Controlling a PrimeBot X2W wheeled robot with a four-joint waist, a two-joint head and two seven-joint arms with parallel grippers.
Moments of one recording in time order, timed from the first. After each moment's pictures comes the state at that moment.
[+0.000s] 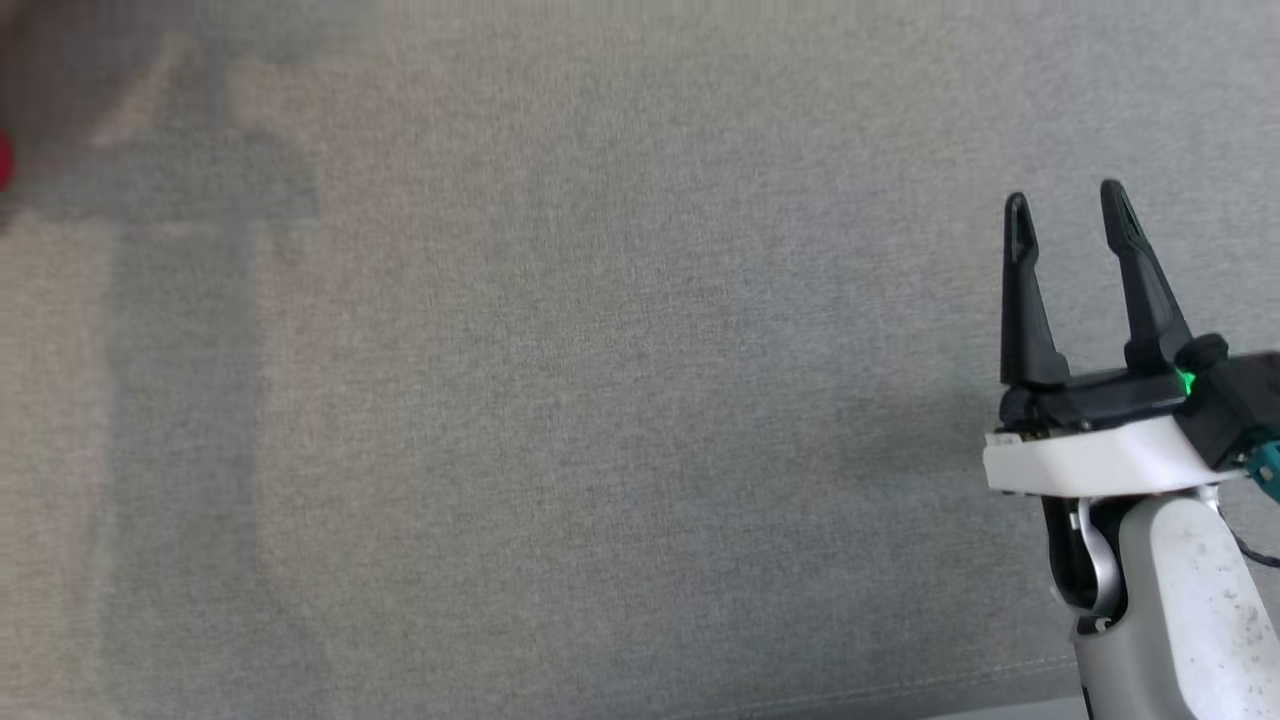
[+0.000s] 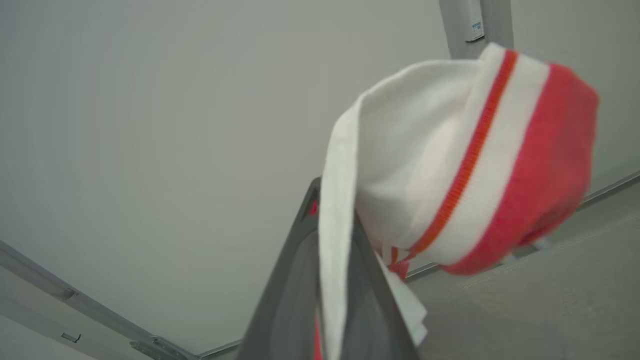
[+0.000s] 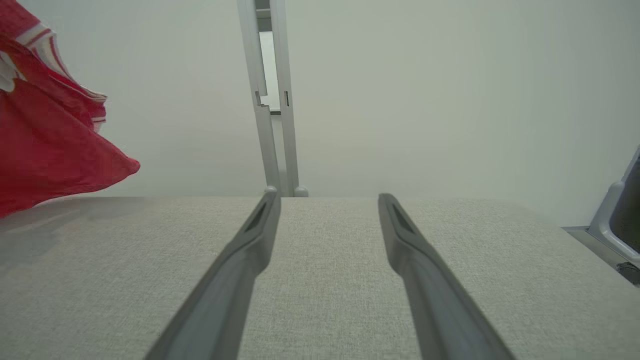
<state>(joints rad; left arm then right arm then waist) -1.39 0.55 -0.52 0.76 -0.32 -0.09 0.07 -0.25 -0.05 -0.01 -0.06 0.11 0.13 -0.26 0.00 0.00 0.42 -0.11</state>
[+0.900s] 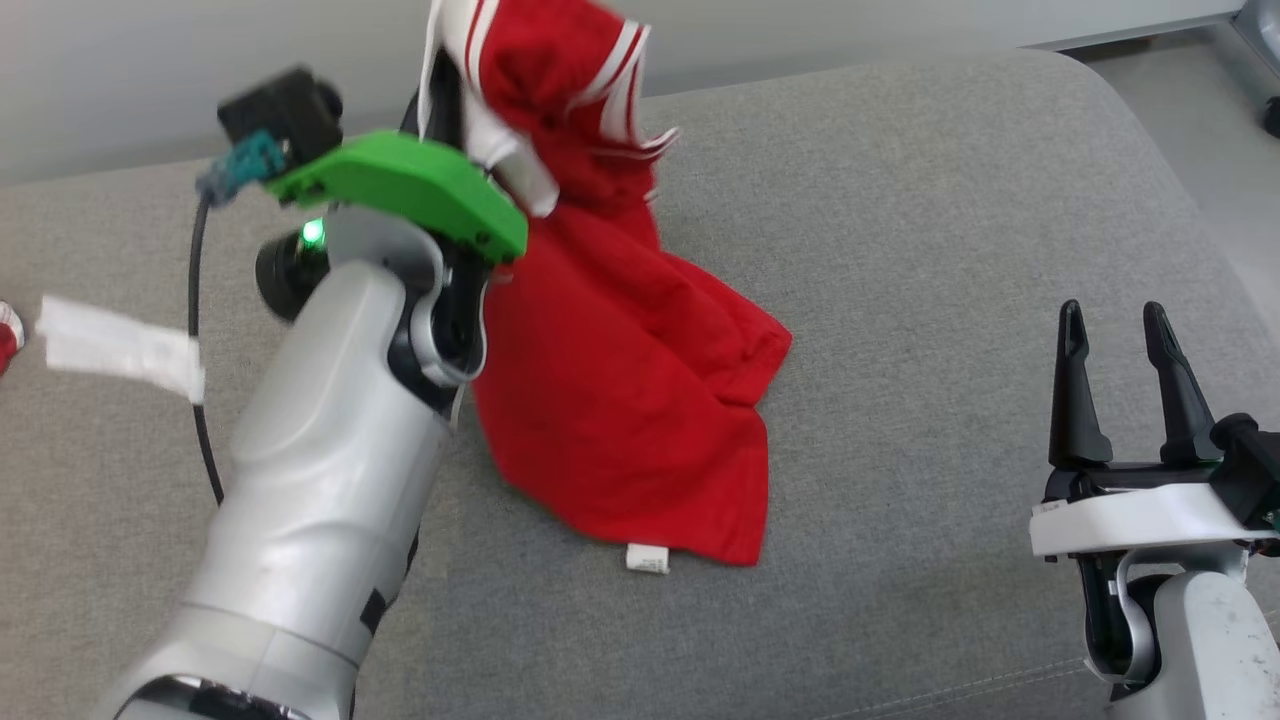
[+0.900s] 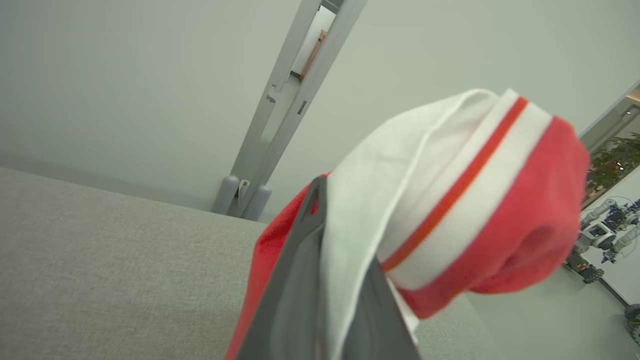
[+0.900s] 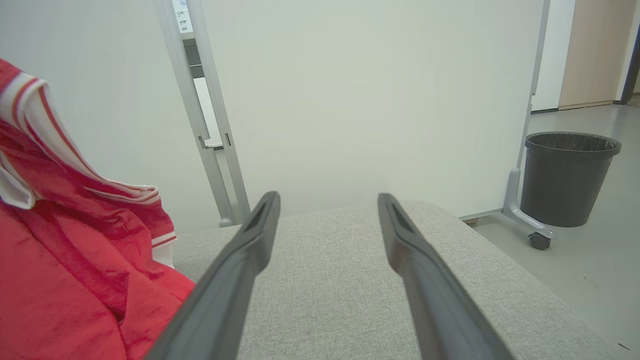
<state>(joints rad) -0.92 0.05 -0.48 0.68 -0.95 0.17 -0.14 -0.13 -0.05 -0.11 0.05 0.17 0.13 -0.26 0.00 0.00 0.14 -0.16</state>
